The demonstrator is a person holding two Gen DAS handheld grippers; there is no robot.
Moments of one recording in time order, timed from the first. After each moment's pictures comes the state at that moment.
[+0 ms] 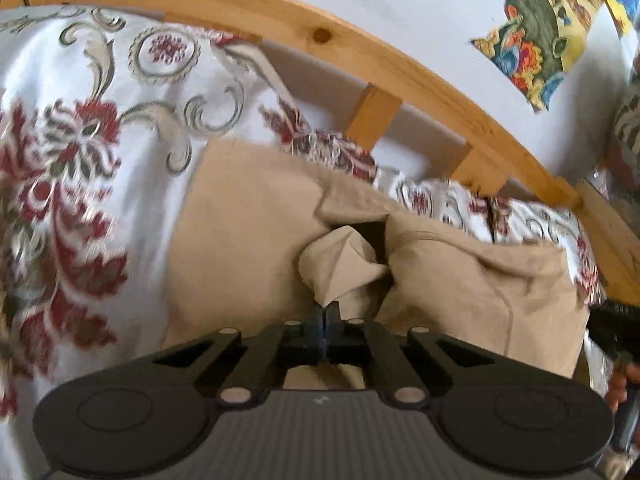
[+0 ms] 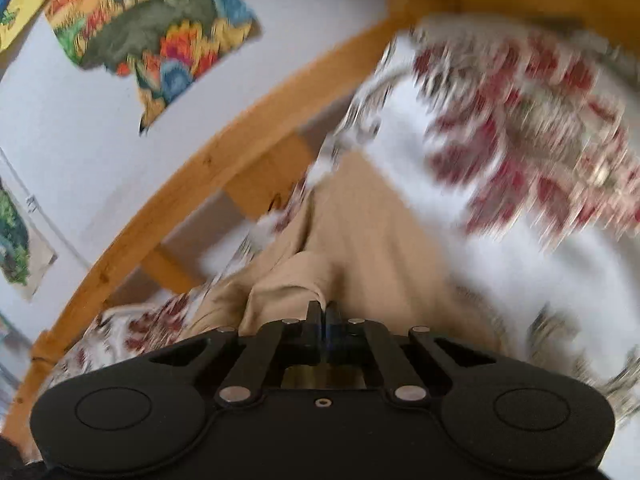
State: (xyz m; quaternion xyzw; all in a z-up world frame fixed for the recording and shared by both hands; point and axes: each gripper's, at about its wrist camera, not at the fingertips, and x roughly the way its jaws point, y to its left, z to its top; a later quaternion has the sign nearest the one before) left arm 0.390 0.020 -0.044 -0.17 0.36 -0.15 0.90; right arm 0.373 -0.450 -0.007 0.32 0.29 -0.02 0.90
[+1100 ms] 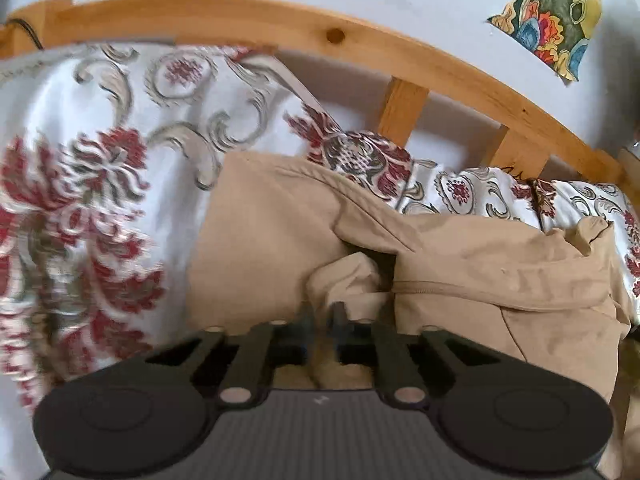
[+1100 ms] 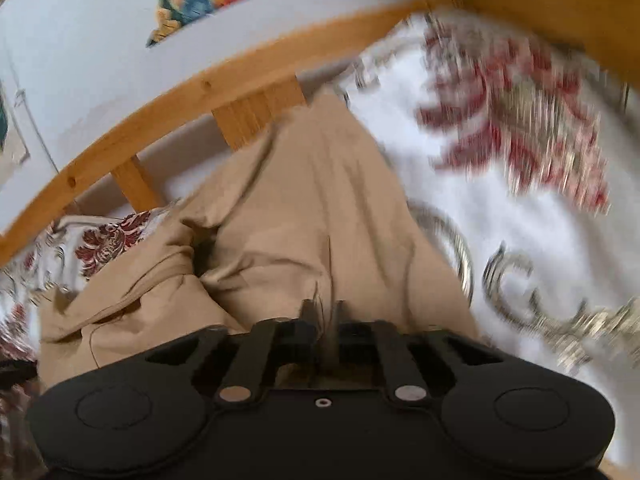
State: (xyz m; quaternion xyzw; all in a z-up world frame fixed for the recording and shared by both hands) left arm 0.393 0.011 -0.037 -0.10 0.36 -0.08 0.92; right arm 0.334 -0.401 -0.012 0.15 0.33 -0.03 0.93
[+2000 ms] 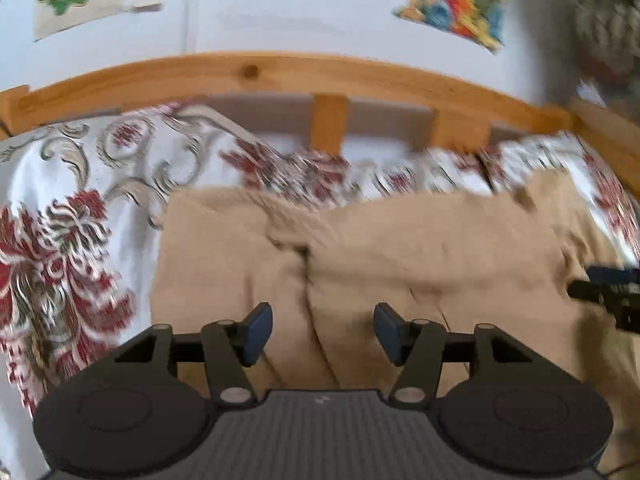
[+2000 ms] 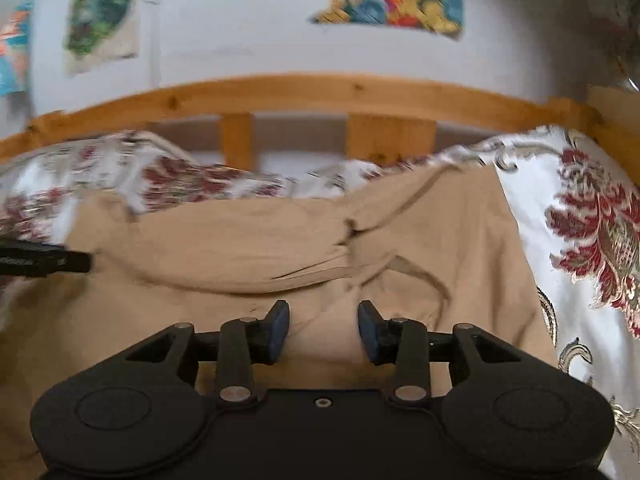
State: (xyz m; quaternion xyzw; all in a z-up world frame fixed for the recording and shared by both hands) left arm 0.350 -0.036 -0.036 0.01 0.31 -0.13 0.94; right arm 0.311 -0.322 -0.007 -0.02 0.30 0.08 0.95
